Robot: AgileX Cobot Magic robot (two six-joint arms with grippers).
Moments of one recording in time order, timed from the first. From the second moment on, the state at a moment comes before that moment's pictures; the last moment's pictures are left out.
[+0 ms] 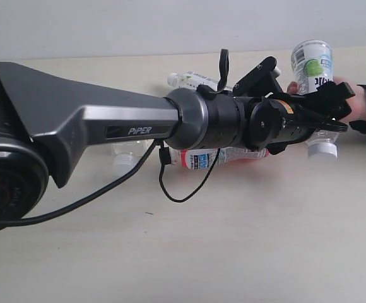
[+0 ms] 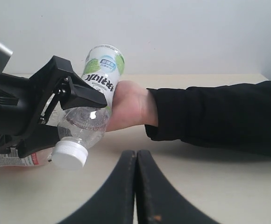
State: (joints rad) left arm -1.01 2.38 -1.75 -0.53 -0.04 -0.61; right arm 0.06 0.01 0.00 0.24 0.31 -0.26
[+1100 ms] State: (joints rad) left arm -0.97 2.14 -1.75 -0.32 0.34 -0.38; right arm 0.06 0.01 0.00 0.24 0.31 -0.26
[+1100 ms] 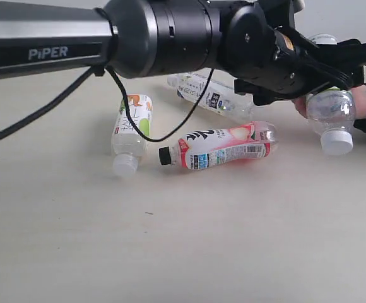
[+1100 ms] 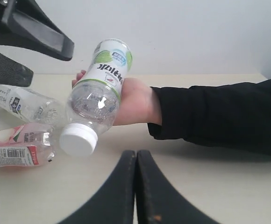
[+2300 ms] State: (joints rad) left arm -0.56 1.63 -1.21 0.23 0.78 -0.27; right arm 0.06 0.01 0.00 0.24 0.31 -0.26
